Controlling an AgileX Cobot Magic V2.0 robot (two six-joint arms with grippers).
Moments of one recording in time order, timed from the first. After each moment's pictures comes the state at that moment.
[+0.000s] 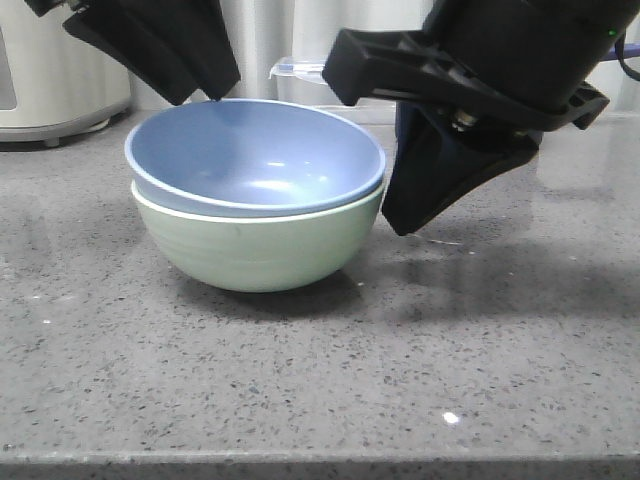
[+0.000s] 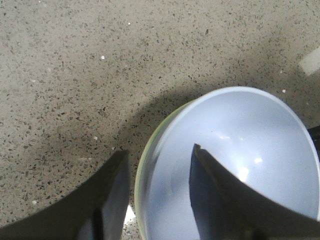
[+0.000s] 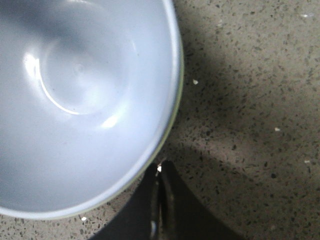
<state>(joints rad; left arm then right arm) -0.51 1.53 -1.35 -0.31 0.94 0.15 0.67 1.41 -1.00 0.20 0.67 0.07</state>
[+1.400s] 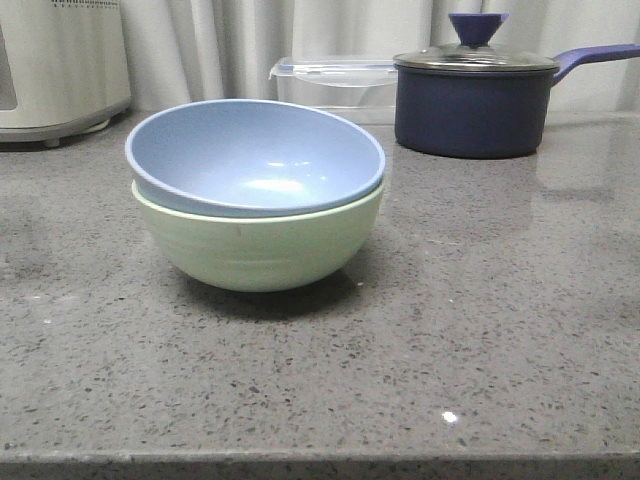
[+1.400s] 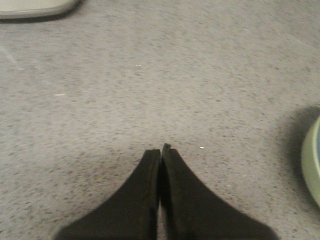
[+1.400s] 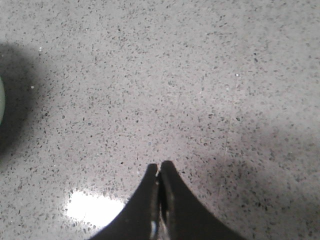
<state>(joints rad) -0.15 0.98 -0.88 -0.15 0.72 0.03 0.29 0.96 -0.73 0.17 0.66 0.07</state>
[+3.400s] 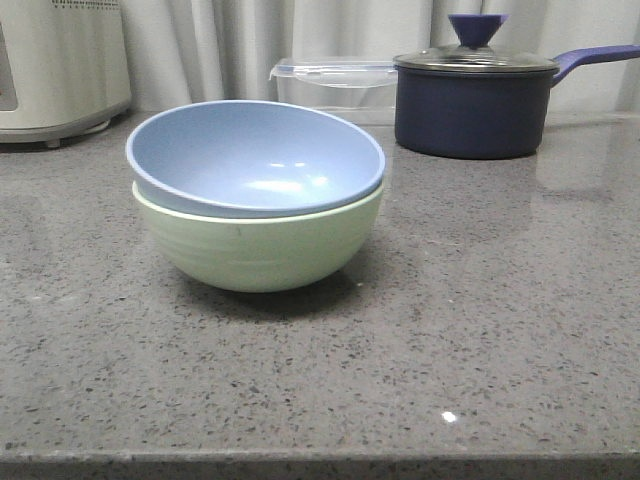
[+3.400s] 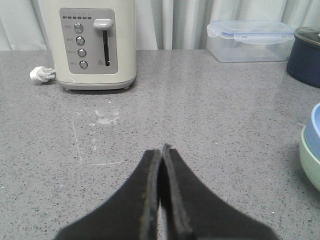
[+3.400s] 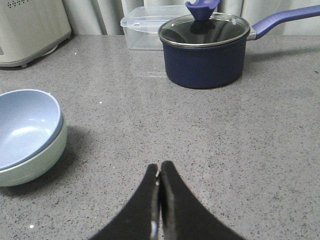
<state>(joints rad) -0.10 0.19 -0.39 -0.12 0.49 0.03 0.29 0.20 -0.46 0.11 0.55 0.07</state>
